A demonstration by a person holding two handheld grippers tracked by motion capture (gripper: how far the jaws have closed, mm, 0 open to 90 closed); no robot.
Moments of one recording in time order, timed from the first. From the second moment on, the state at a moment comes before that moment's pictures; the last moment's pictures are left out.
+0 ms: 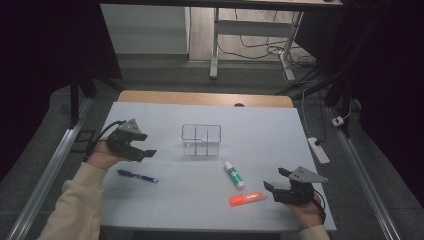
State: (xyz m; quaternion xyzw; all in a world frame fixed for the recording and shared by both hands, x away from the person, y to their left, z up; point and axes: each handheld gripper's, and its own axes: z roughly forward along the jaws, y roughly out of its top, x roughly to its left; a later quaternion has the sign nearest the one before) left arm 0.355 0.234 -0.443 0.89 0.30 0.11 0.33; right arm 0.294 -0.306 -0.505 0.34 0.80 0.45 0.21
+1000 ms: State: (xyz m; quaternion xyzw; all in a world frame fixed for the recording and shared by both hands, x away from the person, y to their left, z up) left arm 0.338 0.266 -0.465 0.94 0.24 0.09 0.22; right arm 0.292 -0.305 -0.504 0.33 0.80 0.46 0.21
